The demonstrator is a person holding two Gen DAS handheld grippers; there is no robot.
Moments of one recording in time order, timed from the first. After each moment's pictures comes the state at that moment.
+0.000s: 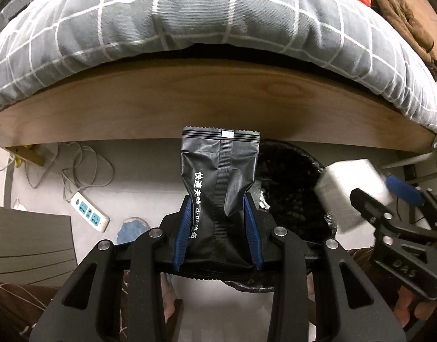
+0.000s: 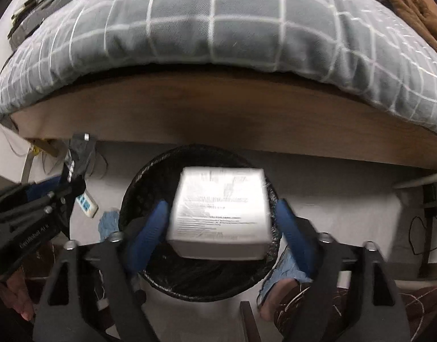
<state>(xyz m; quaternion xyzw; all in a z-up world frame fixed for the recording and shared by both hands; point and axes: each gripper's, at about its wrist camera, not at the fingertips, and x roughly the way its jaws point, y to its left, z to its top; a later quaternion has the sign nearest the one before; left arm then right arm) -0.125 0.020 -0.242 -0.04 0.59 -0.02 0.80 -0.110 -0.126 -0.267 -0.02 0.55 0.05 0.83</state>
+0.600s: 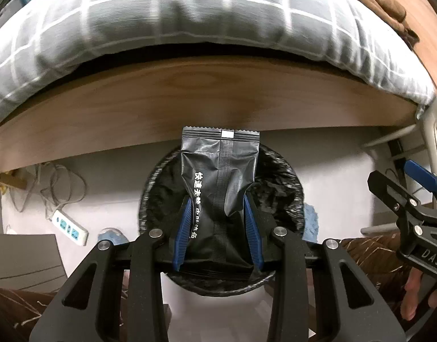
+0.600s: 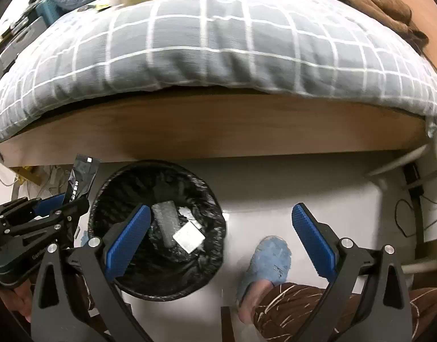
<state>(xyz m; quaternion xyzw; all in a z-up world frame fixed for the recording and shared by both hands) -0.118 -0.058 -0.247 -0.01 0.60 -0.09 0.80 -0.129 -0.210 -0.249 0.01 0.53 -0.02 0.85</state>
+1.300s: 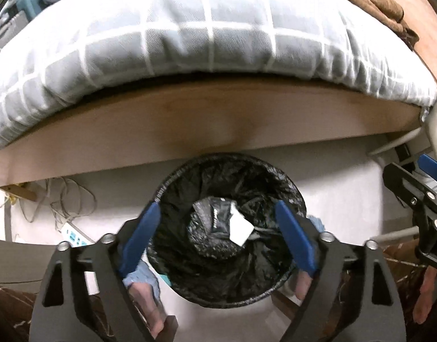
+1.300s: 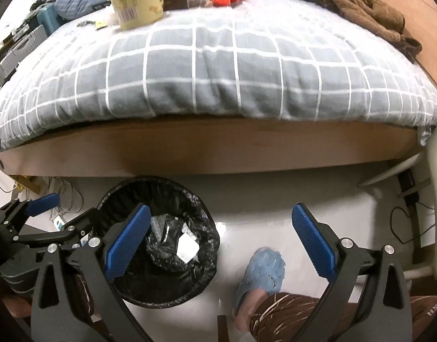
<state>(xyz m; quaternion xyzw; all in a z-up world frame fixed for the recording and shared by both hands) -0.116 -0.065 -0.226 0.01 0.56 -0.06 0.83 -0.130 -0.215 -0.218 0.00 0.49 -0.03 0.87</state>
